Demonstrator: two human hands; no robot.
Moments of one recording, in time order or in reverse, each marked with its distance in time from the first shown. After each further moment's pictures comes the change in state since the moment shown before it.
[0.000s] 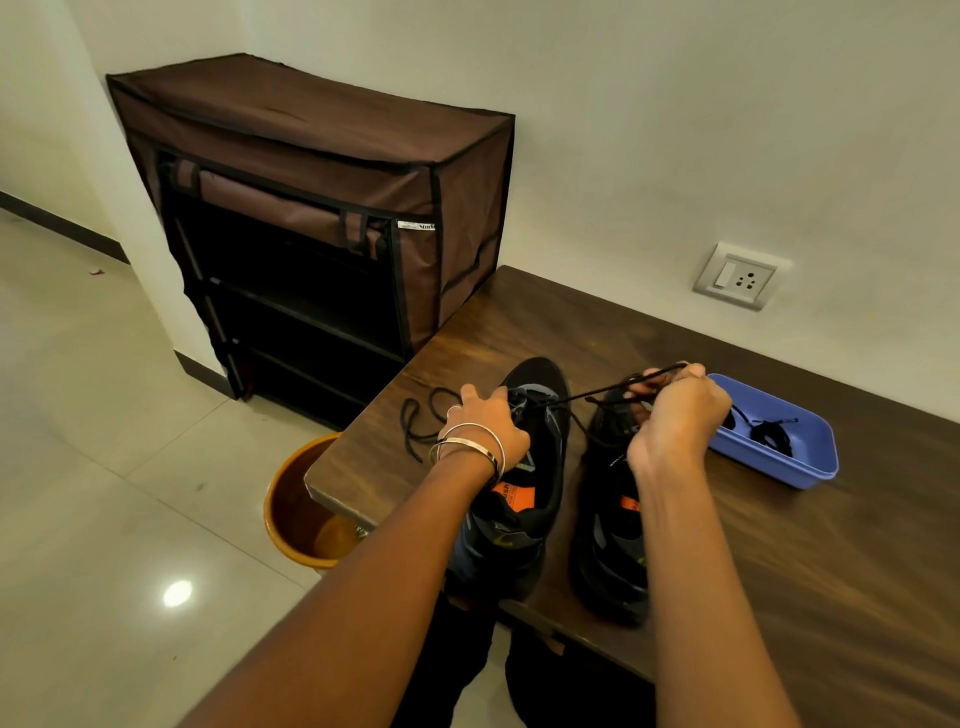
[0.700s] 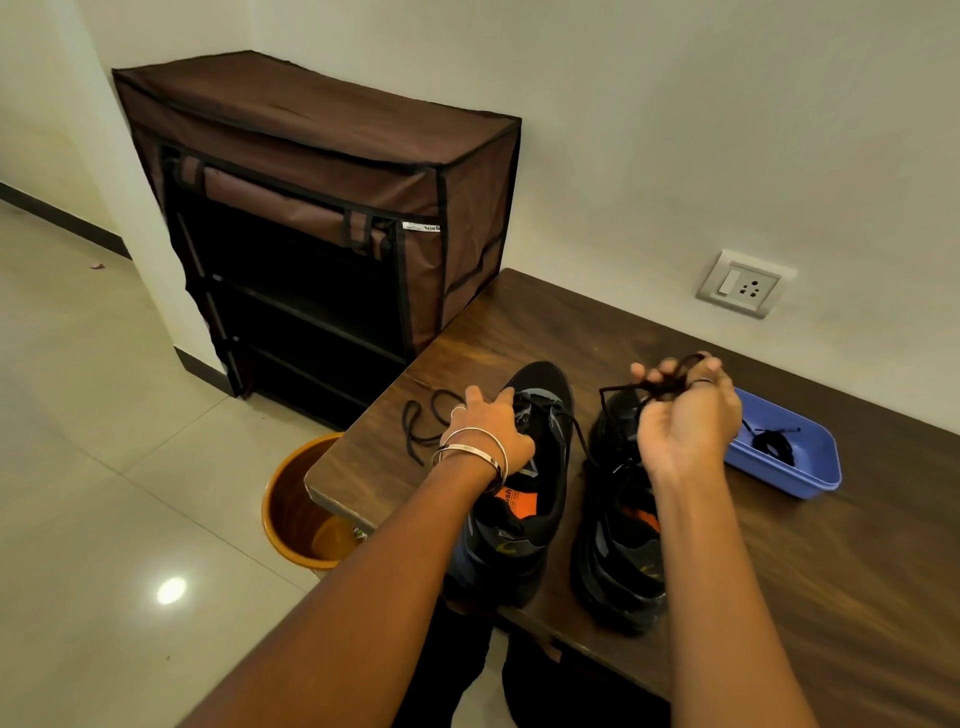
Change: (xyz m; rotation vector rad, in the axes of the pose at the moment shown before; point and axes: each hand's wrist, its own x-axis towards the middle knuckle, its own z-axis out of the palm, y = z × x) left_hand 0.000 0.000 -0.004 0.003 -0.036 0.019; right_hand 0.014 -0.002 -0.003 0.406 -0.225 0.024
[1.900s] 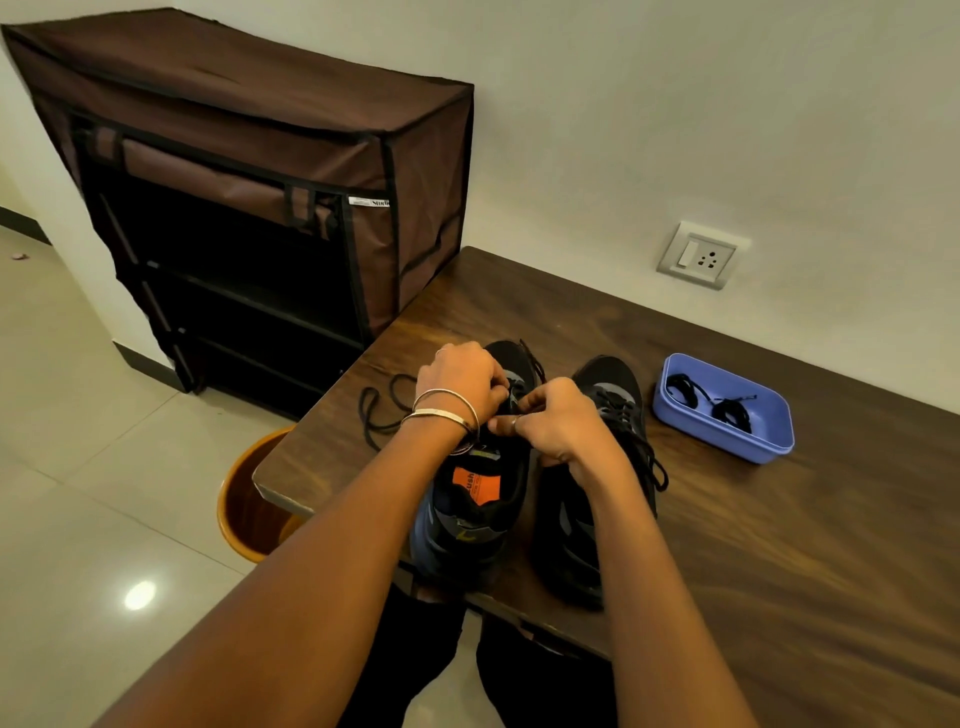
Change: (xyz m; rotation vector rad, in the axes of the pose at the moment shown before) left_hand 0.030 0.017 -0.010 0.130 0.229 0.249; right_hand -0.014 0.035 -0.009 -1.597 -0.496 0.228
